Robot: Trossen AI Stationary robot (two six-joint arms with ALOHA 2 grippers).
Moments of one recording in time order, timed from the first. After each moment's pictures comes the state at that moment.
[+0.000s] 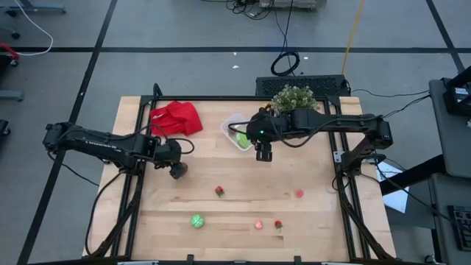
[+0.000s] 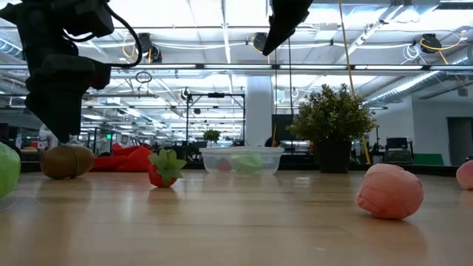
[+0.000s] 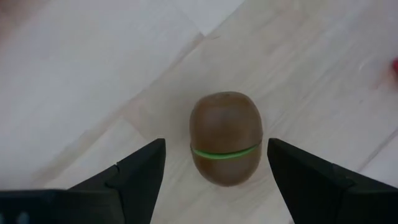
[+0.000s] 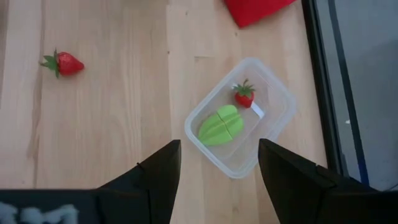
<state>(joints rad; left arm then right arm) -0.04 0.98 0.59 -0.86 -0.08 -0.88 -0.04 1.64 1.63 -1.00 0.21 -0.09</state>
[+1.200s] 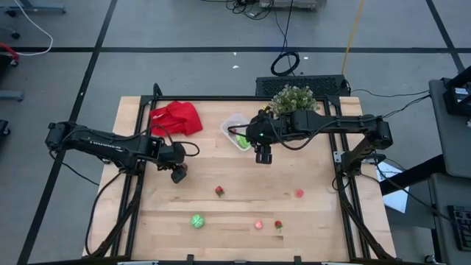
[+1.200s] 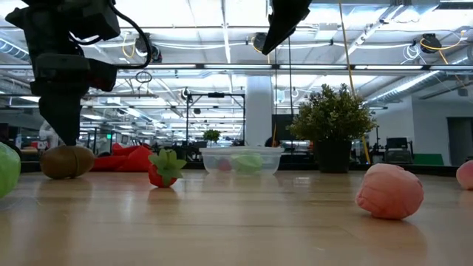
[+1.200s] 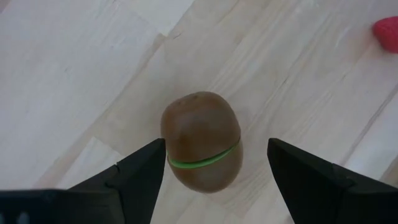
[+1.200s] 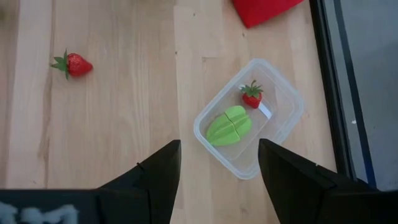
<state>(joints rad) -0.04 1.04 0.58 -0.78 -0.02 -0.71 -0.02 1.65 1.63 -1.00 0.21 -0.07</state>
